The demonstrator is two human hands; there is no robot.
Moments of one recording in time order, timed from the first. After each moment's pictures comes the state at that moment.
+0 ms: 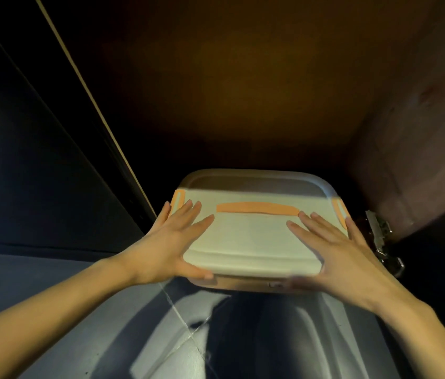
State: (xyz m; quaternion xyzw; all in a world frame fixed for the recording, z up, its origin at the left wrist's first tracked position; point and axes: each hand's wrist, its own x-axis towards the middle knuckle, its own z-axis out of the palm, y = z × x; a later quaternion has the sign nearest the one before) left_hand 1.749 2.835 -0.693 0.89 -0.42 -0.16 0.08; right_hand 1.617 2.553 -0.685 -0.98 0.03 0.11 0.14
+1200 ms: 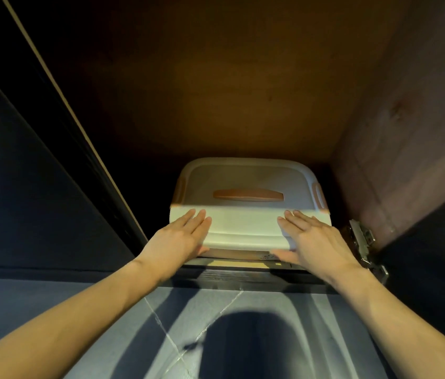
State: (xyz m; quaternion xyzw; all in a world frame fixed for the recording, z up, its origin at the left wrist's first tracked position) left_hand 1.765 2.796 -0.721 0.90 -0.43 -0.03 -0.05; right_hand 1.660 2.537 -0.713 -1.00 0.01 0.02 0.03
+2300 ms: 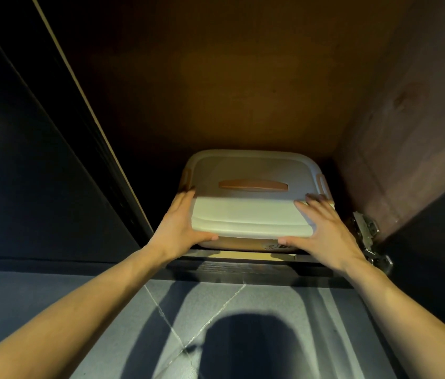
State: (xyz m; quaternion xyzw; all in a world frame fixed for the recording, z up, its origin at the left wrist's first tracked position) left_hand 1.776 2.787 -0.728 0.91 -0.23 -0.07 0.34; right_hand 1.660 2.514 -0.740 -0.96 0.12 -0.06 0.24
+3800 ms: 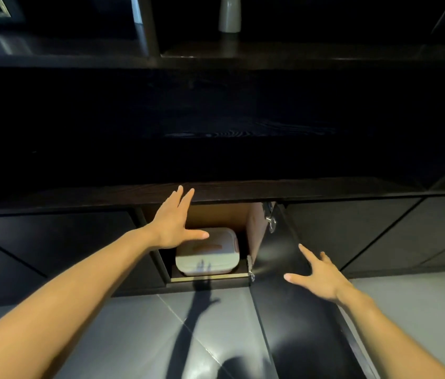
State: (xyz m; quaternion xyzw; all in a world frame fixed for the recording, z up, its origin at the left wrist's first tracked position) left_hand 1.606 2.785 -0.089 0.91 -0.34 -0.17 0.18; right_hand 1.395 2.527 -0.162 -0.86 0.34 0.17 0.33
